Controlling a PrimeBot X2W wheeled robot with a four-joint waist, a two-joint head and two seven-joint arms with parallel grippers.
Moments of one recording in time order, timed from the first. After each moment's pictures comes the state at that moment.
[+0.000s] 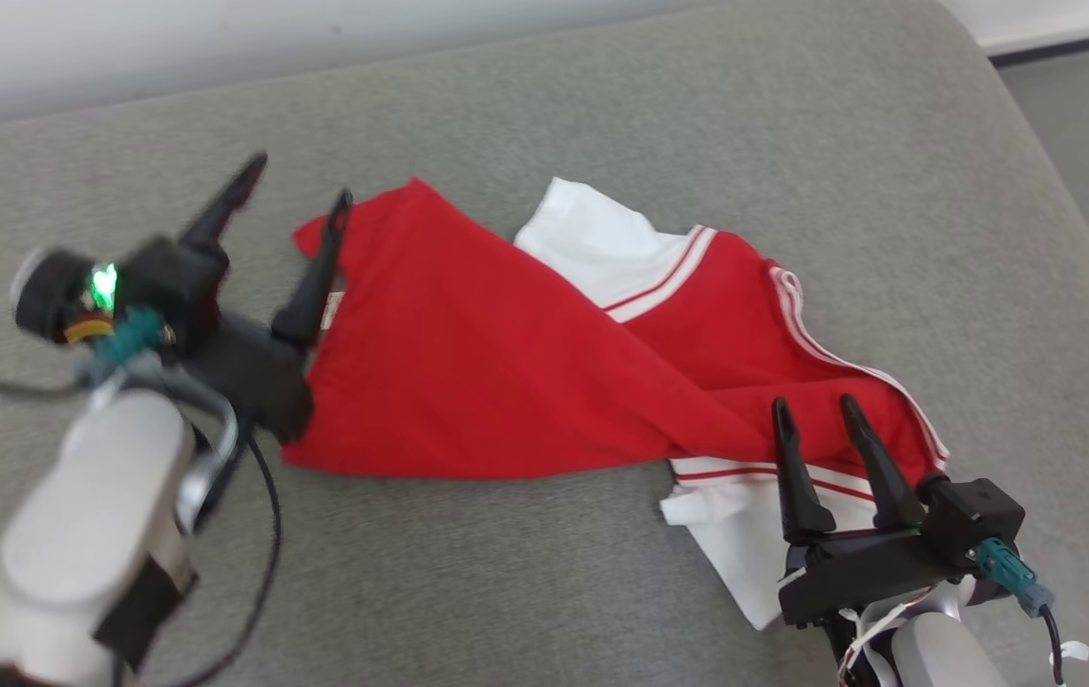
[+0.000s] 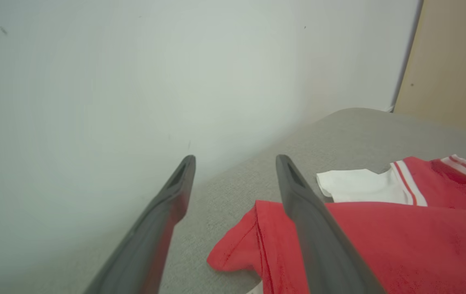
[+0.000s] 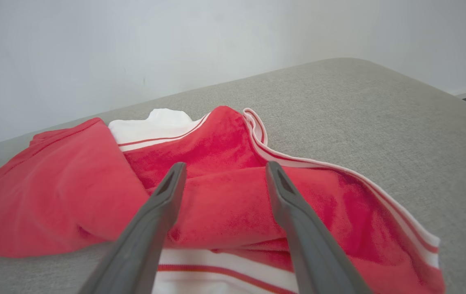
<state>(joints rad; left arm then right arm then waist) -0.84 0.42 -0.62 0.52 -0.48 -0.10 -0.26 -0.24 -0.05 0.09 0.35 0.27 0.13 -0.26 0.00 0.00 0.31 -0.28</state>
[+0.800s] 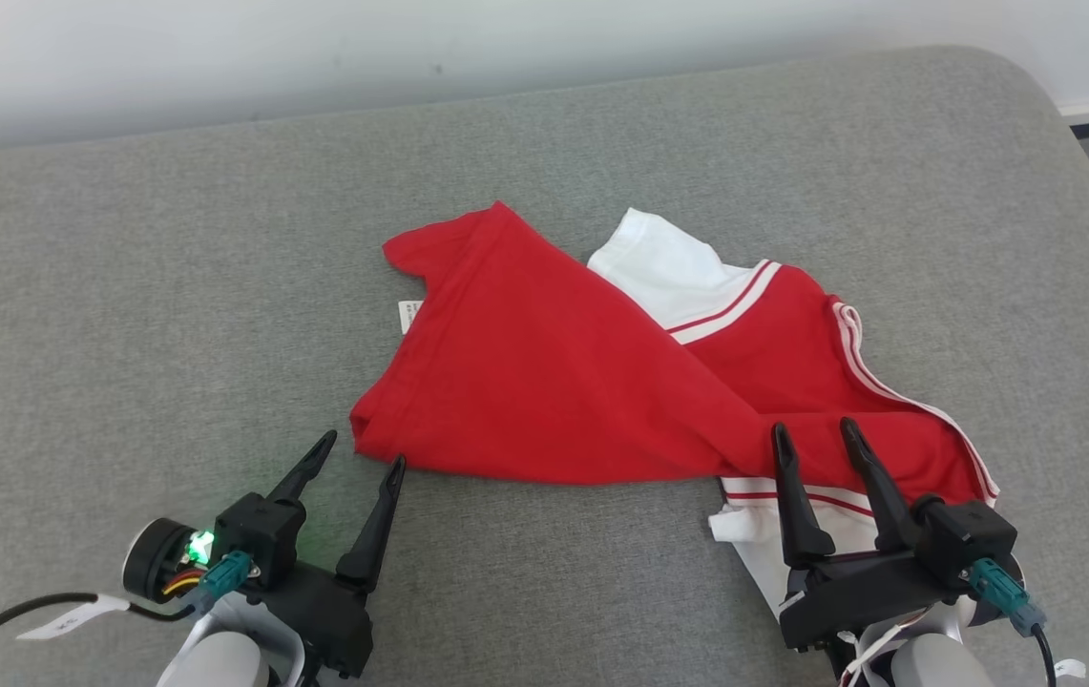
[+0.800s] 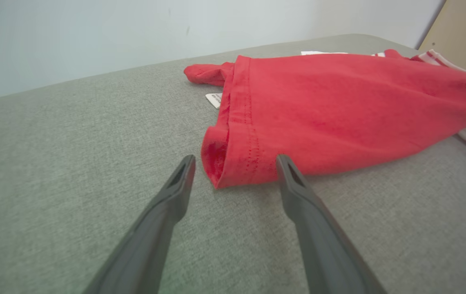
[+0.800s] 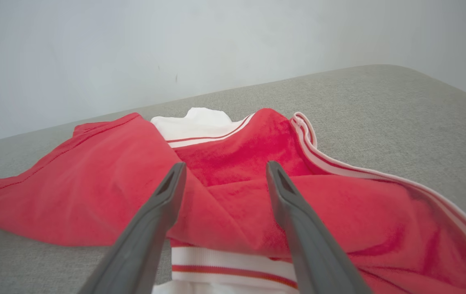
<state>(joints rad) -0.40 0.29 -0.46 0.49 -0.35 -0.12 -0.26 -0.20 -0.05 0.08 0.35 0.23 0.13 -0.26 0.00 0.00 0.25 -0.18</state>
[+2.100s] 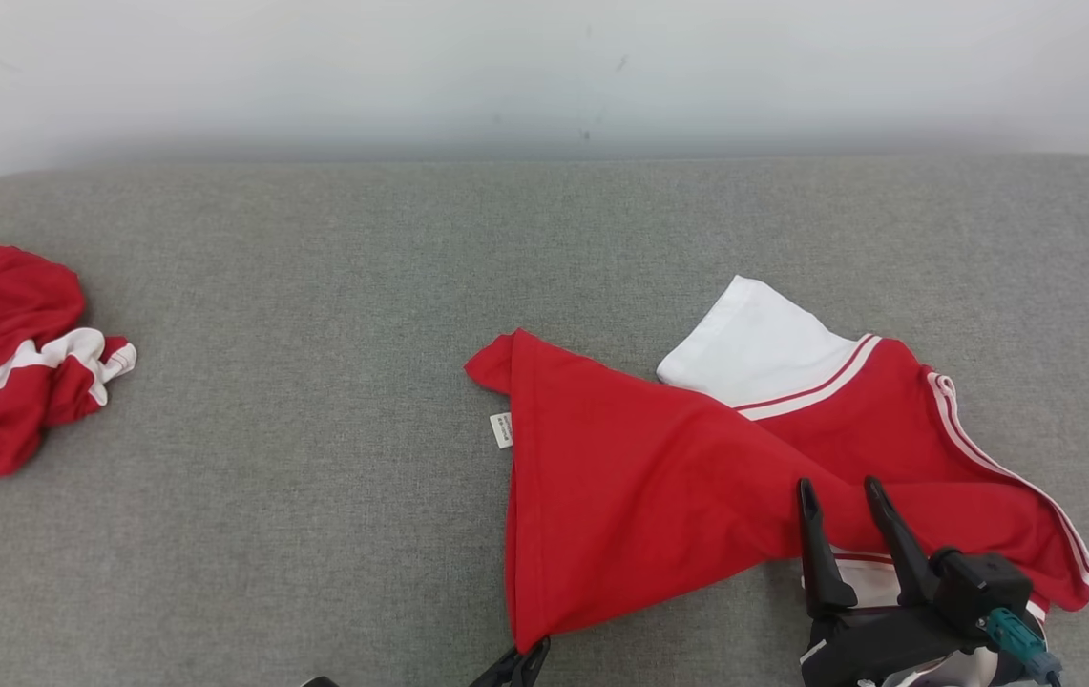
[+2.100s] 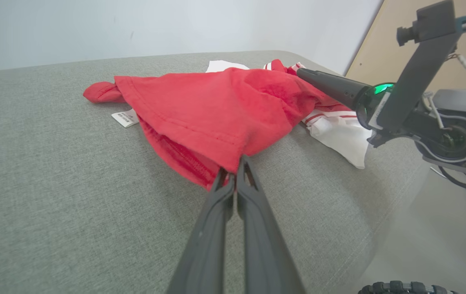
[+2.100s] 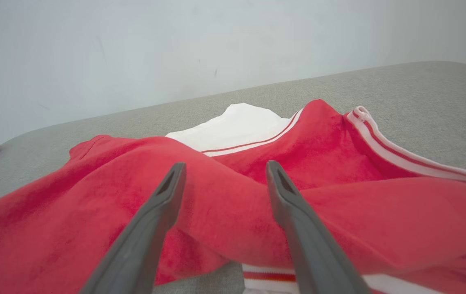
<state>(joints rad) -0.07 0.32 -0.69 0.04 -0.38 -0.09 -0.18 -0.12 -0.05 0.04 0.36 0.22 0.13 -0.26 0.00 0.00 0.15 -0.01</state>
